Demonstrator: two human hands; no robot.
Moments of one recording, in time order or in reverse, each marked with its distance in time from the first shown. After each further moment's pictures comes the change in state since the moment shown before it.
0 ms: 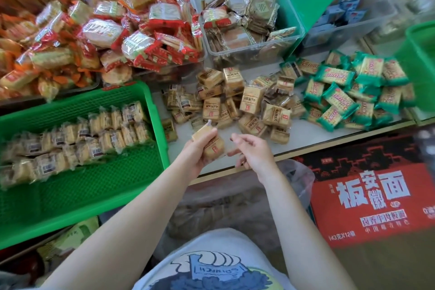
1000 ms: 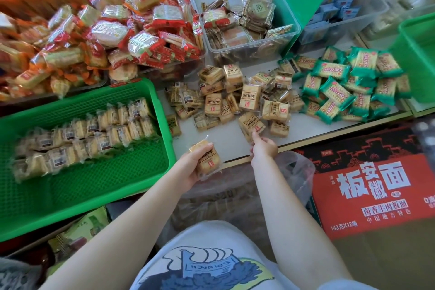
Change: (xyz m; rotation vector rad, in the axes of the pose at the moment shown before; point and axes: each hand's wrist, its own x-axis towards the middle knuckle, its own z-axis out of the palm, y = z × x) left_hand -0.029 -0.030 -0.034 0.068 0.059 -0.114; right_hand 0.044 0.047 0.006 0.409 0.589 0.280
